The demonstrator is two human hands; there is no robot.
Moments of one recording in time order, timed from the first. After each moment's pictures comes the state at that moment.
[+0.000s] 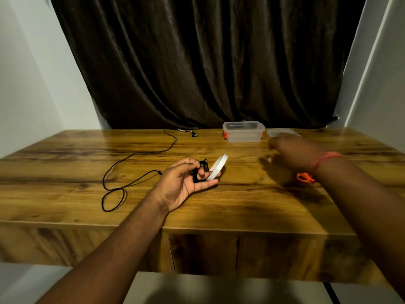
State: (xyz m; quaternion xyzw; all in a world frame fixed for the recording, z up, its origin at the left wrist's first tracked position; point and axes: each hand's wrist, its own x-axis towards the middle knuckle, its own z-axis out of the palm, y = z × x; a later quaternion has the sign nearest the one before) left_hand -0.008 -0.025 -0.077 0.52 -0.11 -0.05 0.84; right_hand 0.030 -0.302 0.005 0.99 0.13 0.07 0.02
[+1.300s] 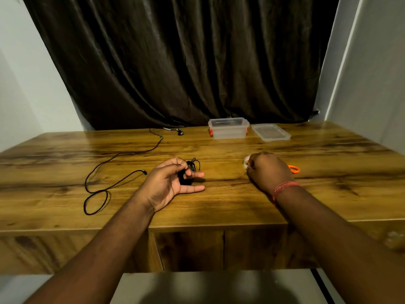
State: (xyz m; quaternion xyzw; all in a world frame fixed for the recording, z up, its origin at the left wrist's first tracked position) left_hand -0.012 -0.030 -0.077 0.56 -0.12 -0.07 0.81; right_hand 0.031 -0.295 -0.079 0.97 0.07 0.21 -0.12
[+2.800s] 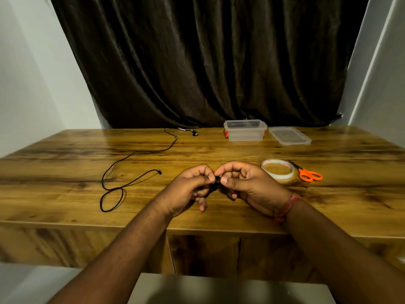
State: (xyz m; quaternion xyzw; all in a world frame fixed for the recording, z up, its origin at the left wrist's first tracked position) left_hand -0.019 -0.036 -0.085 0.66 -0.18 -0.08 0.73; right_hand 0.004 -0.230 -0.081 0.62 0.29 -0.15 -0.72
